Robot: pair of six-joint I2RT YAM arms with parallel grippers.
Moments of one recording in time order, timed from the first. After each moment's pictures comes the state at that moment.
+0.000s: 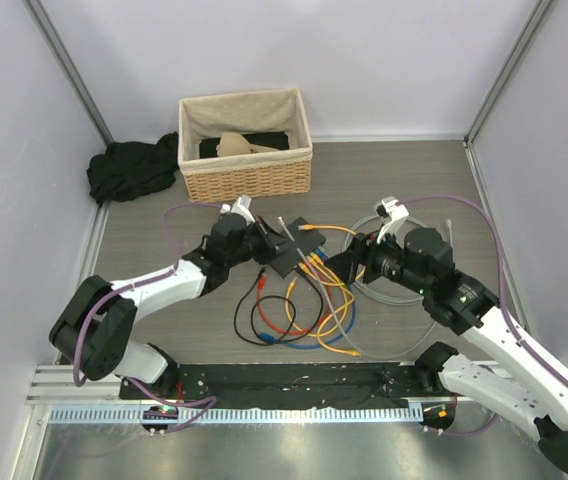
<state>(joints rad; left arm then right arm) -0.64 1.44 0.73 0.29 0.19 -1.15 0.67 0.74 0.76 -0.34 -0.16 0.45</state>
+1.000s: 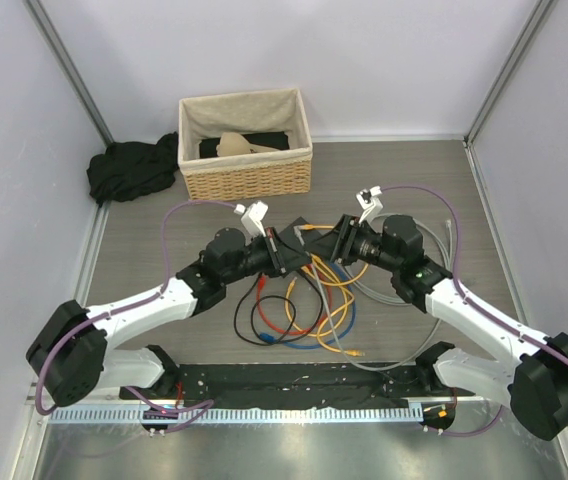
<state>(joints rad) -0.79 1.25 0.64 0.40 0.25 -0.98 0.54 1.05 0.62 0.25 -0.44 0.80</state>
